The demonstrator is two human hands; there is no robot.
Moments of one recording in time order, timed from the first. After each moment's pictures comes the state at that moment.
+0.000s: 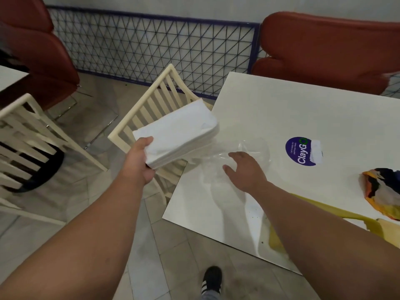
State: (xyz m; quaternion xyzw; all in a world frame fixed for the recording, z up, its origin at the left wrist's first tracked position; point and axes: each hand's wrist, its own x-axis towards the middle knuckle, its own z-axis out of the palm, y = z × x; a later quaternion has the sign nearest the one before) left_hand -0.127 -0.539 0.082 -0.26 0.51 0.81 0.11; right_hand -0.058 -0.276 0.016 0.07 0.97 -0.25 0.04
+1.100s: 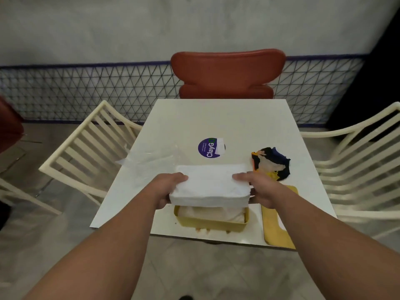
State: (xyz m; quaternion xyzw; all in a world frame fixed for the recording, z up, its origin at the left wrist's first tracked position) left_hand 0.065 -0.290 0.109 -0.10 0.73 0.57 0.36; right_hand 0.184 -0.056 0.096 0.35 0.61 -0.70 0.11
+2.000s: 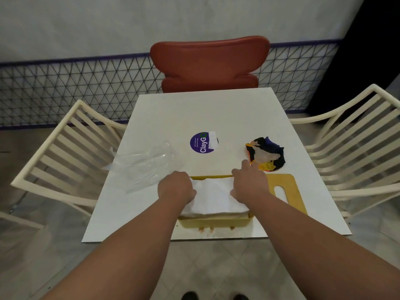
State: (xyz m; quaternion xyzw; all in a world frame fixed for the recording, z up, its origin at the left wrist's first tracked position) left_hand 0.057 -0.257 0.079 0.23 0.96 -0.02 0.14; right_hand 0.161 -0.100 0.074 0.26 0.96 0.03 0.10
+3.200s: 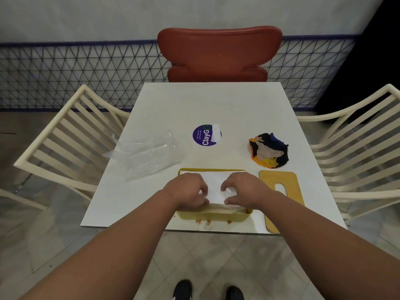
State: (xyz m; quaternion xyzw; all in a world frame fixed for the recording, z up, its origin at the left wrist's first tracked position) left_hand 0.070 -0.263 0.070 0.46 0.86 0.01 0.22; right_hand 0.177 -0.089 0.066 0.06 0.97 -0.16 0.15
